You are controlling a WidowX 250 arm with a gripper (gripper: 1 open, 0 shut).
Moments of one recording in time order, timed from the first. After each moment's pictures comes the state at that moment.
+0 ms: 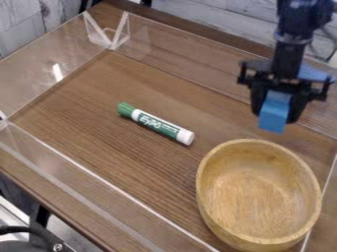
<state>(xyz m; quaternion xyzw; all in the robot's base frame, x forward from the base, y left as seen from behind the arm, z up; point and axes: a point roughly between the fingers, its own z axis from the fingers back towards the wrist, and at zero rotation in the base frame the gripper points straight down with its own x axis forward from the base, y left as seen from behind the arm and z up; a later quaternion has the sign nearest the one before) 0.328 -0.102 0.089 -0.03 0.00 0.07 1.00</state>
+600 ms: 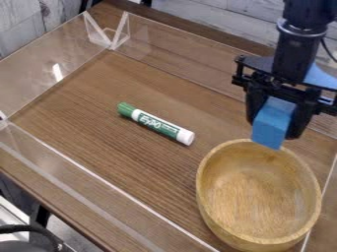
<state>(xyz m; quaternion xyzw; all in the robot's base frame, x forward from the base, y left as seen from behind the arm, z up) 0.268 -0.119 0.123 -0.04 0.00 0.00 1.00</state>
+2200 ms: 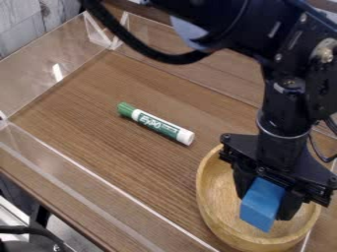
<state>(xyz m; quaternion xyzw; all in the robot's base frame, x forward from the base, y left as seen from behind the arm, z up) 0.213 -0.133 0.076 -0.05 -0.03 -0.02 1.00</state>
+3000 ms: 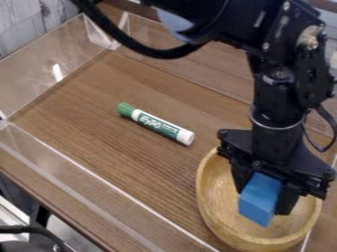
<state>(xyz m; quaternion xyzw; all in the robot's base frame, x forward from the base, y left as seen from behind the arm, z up) 0.218 -0.126 0.078 -0.08 -0.03 -0.01 1.00</state>
